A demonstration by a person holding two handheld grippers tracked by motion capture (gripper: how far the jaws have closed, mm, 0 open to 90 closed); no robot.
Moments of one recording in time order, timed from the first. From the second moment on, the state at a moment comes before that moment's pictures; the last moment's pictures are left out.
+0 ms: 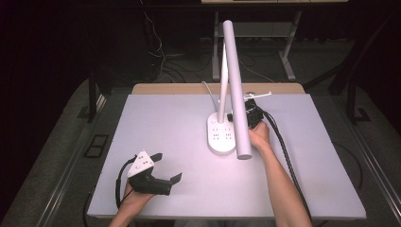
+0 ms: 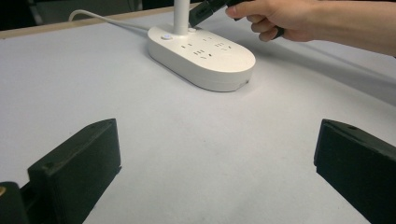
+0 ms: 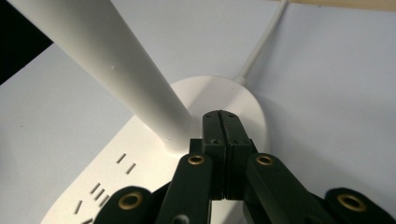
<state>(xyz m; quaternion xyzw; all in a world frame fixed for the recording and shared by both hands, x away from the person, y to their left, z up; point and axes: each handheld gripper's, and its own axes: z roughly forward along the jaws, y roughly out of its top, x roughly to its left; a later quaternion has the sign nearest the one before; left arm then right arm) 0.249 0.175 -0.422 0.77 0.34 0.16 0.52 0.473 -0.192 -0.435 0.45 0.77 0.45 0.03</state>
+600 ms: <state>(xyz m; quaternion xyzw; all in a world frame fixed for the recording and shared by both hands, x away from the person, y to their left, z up) 0.248 0.175 -0.422 0.77 0.34 0.16 0.52 0.456 -0.216 -0.397 0.43 0.78 0.45 0.03</state>
